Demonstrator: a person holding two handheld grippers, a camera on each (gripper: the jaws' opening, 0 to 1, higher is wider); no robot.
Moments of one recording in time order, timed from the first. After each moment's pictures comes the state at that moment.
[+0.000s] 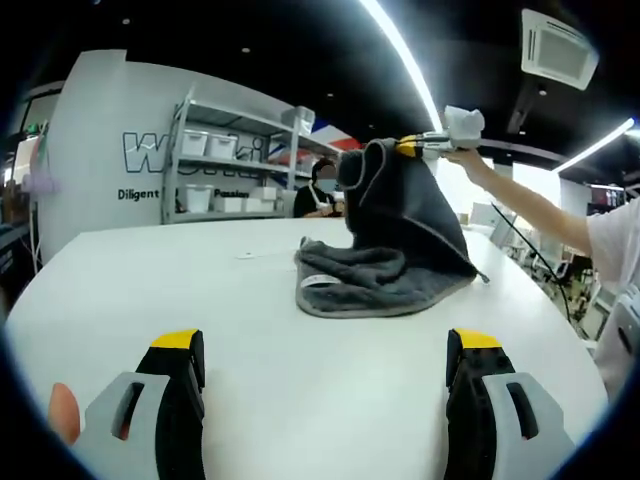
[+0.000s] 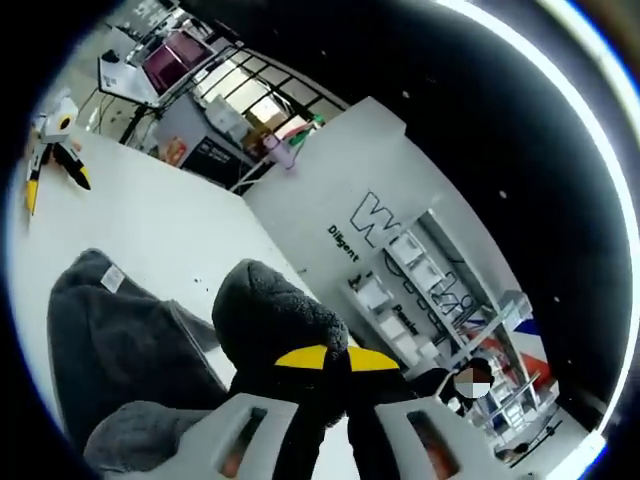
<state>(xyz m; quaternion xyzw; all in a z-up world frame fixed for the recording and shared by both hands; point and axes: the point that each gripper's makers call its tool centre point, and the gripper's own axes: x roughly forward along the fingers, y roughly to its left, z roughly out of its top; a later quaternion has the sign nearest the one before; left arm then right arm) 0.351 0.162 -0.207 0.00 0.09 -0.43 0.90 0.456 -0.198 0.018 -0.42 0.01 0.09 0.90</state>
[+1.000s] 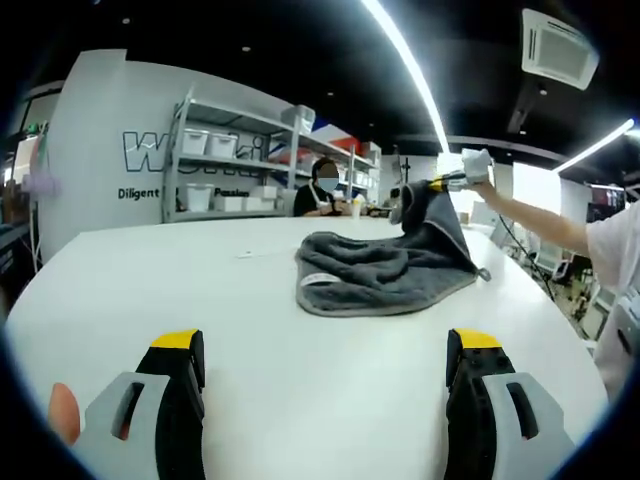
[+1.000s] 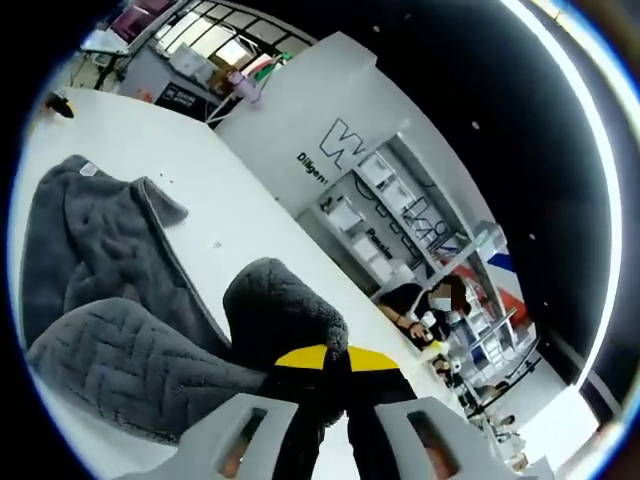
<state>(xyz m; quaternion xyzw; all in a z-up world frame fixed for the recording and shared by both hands) 0.346 0.160 -0.210 0.00 0.10 -0.43 0.90 0.408 -0.380 -0.059 -0.40 0.13 -0.02 0.91</state>
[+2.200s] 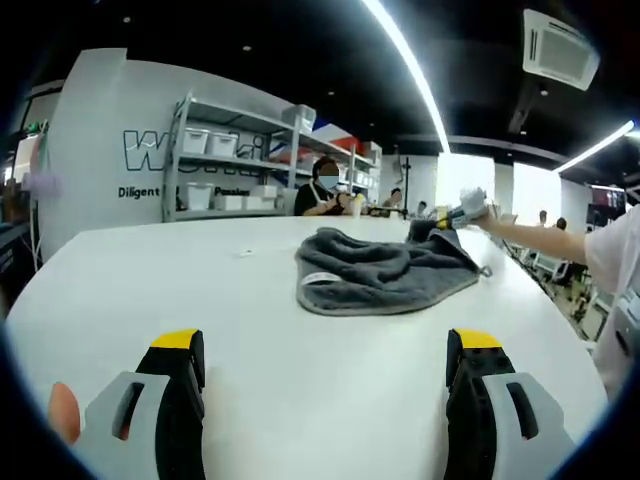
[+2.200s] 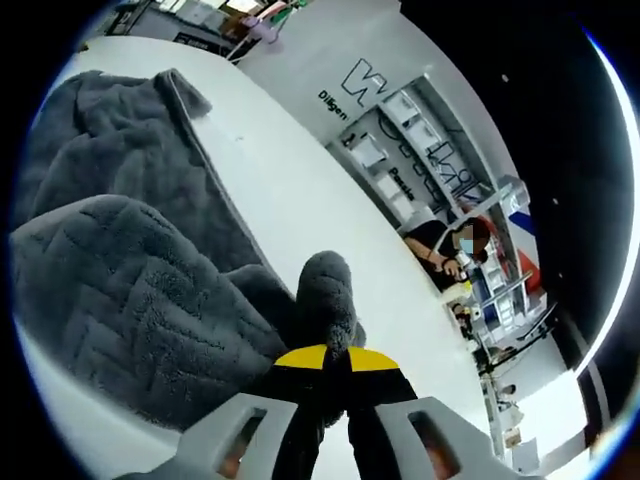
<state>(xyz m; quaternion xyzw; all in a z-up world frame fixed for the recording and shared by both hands) 0.350 0.162 -0.209 0.00 0.10 -0.43 0.90 0.392 -0.445 -0.173 -0.41 0.26 -0.03 0.87</state>
